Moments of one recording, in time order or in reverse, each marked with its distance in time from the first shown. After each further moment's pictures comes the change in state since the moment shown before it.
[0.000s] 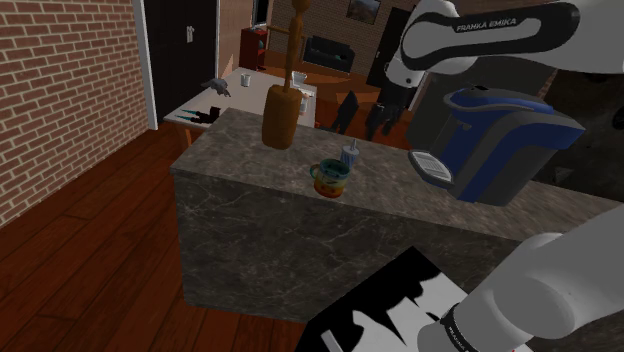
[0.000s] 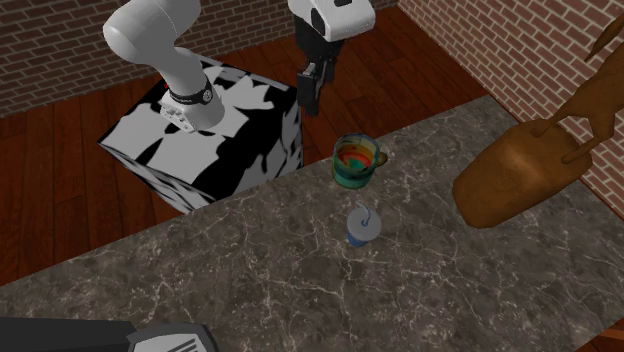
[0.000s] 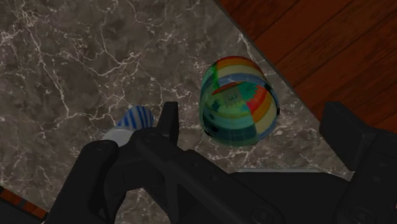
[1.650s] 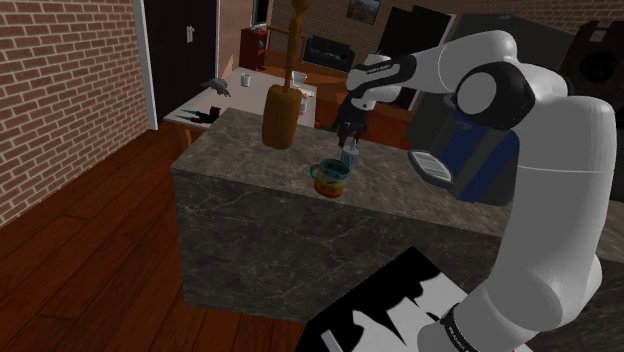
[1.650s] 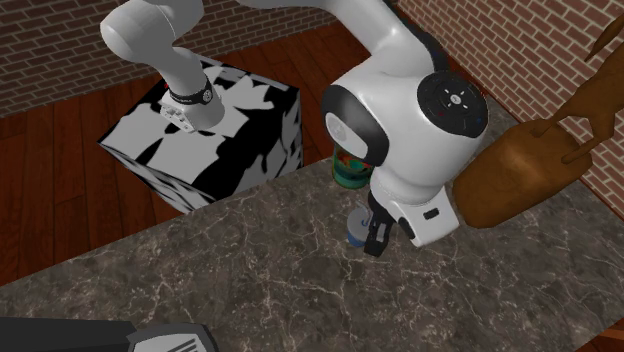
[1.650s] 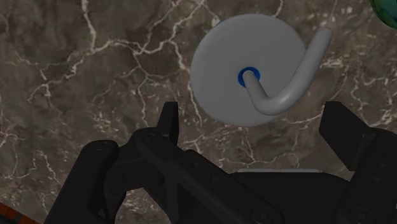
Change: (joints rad) arm -0.117 0.789 -0.075 0.633 0.136 0.110 -0.211
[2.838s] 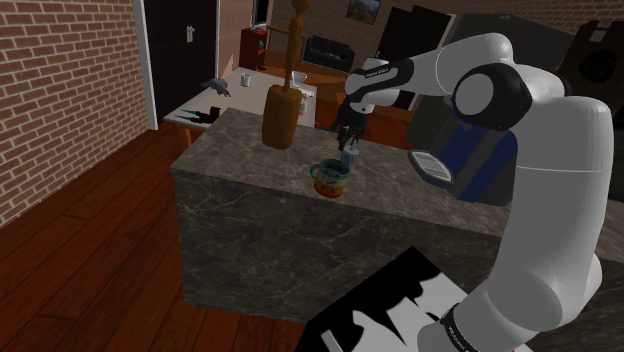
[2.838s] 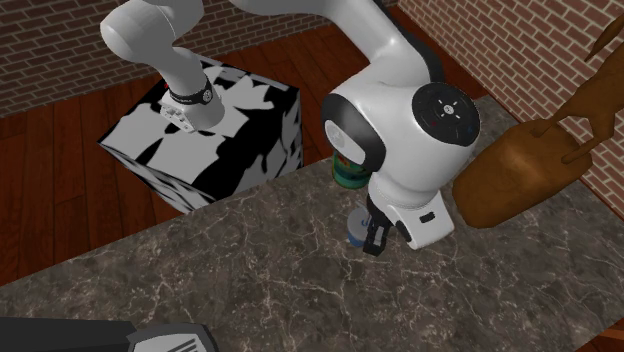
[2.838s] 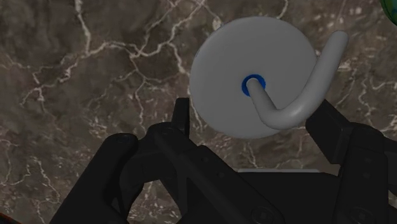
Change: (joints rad) arm -0.001 0.012 0.002 -0.016 0.003 0.030 -0.002
